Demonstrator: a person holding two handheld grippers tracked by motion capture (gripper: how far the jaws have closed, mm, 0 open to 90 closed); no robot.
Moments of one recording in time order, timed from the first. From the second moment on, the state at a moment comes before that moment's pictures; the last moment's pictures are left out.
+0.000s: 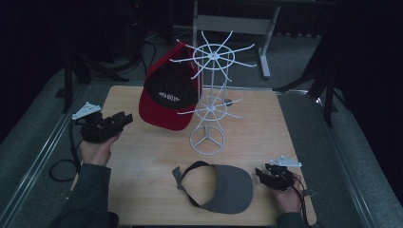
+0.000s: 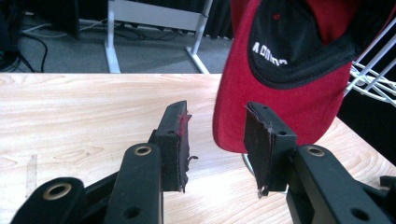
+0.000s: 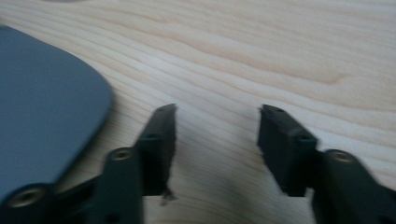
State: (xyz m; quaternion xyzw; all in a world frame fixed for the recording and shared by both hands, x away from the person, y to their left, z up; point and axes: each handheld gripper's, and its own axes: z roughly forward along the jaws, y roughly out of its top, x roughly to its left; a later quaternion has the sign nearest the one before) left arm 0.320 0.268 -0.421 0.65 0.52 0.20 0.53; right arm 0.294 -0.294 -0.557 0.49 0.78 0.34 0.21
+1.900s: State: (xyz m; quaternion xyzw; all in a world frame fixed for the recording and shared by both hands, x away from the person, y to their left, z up) left arm 0.319 0.267 -0.437 0.66 0.52 0.18 0.51; right arm 0.287 -0.190 -0.511 0.33 0.85 0.39 0.12
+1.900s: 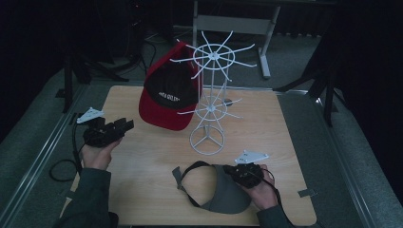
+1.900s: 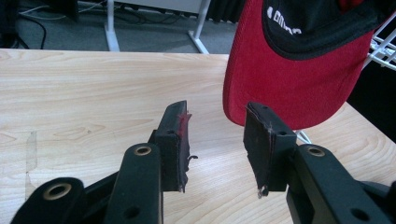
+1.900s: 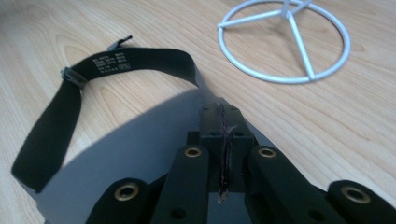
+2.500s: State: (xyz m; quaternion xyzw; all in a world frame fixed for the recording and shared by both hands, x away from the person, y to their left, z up) left arm 0.320 0.266 -0.438 0.66 0.52 0.18 0.51; right arm 0.286 -0.159 -0.496 0.28 0.86 0.42 0.10
